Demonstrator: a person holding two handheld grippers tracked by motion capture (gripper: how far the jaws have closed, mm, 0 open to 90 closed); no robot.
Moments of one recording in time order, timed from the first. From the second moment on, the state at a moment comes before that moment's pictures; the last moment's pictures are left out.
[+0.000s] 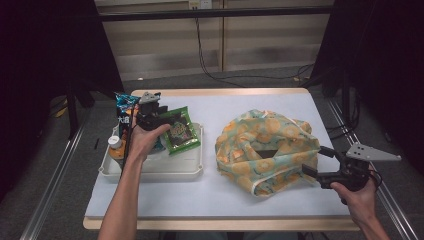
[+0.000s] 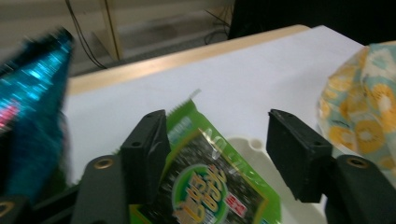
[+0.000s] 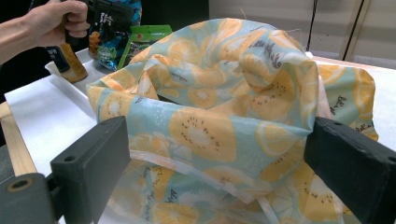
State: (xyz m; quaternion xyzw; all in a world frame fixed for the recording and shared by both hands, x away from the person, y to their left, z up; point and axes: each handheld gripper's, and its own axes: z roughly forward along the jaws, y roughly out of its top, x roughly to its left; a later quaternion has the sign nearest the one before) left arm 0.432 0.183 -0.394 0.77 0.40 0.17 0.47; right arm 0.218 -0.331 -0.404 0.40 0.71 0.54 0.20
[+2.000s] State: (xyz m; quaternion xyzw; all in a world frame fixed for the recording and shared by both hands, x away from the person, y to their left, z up) left arm 0.438 0.154 -0.466 0.86 0.41 0.10 0.29; right arm 0.217 -0.329 -0.408 0.40 0.72 0.53 0.20
